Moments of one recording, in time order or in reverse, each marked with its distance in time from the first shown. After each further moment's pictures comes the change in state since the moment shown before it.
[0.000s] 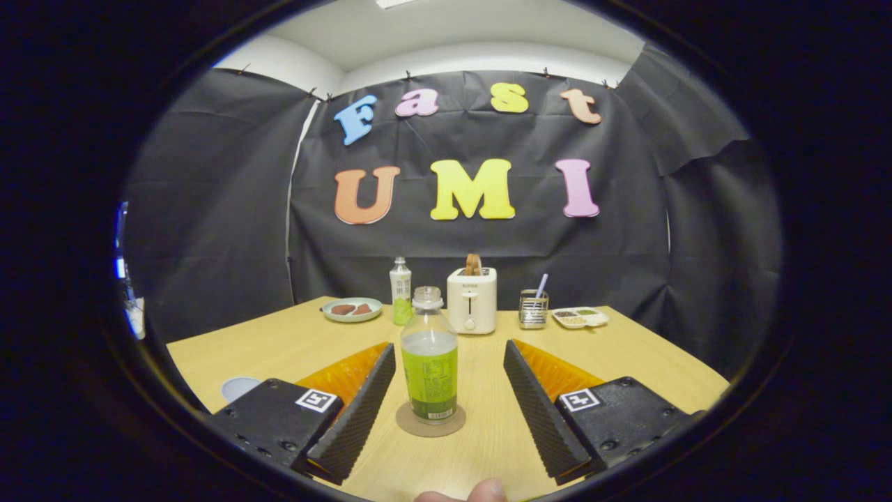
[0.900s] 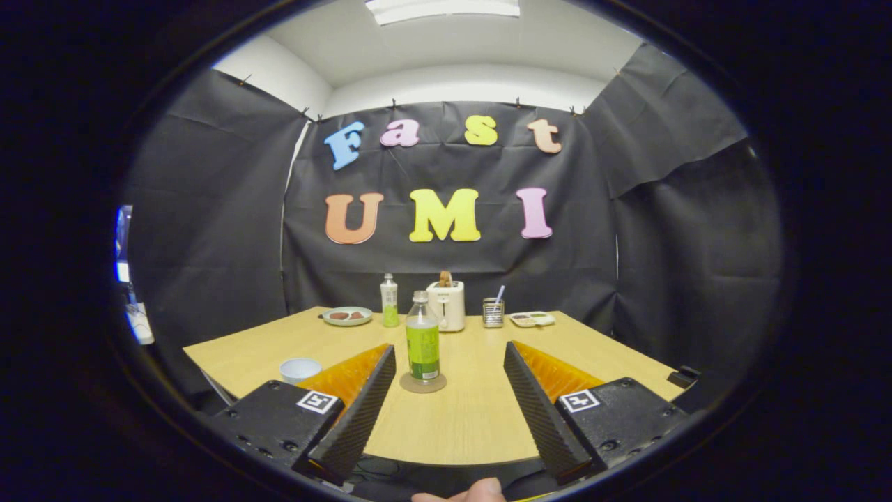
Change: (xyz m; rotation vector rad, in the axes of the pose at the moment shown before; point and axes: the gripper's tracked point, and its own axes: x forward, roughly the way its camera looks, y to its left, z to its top) arm -0.164 0.005 -0.018 -0.001 -0.068 -0.122
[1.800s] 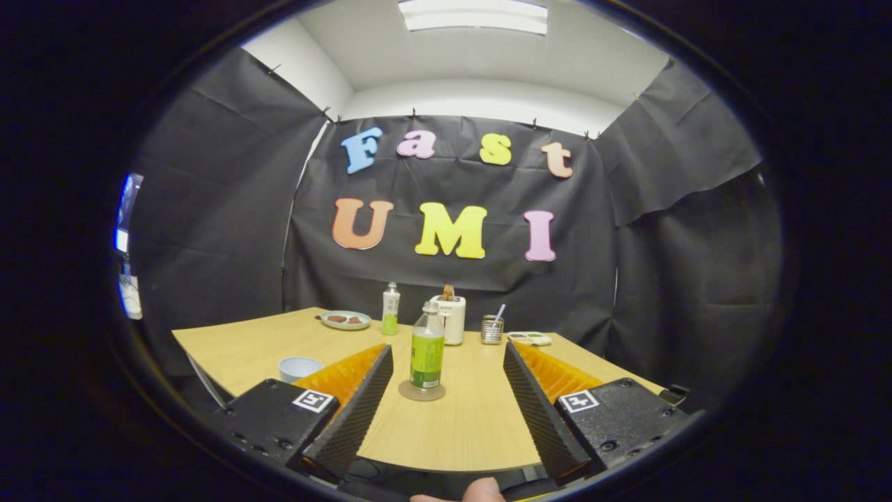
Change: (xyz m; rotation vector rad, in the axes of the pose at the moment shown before) arm 0.000 0.015 0.000 -0.086 -0.062 0.002
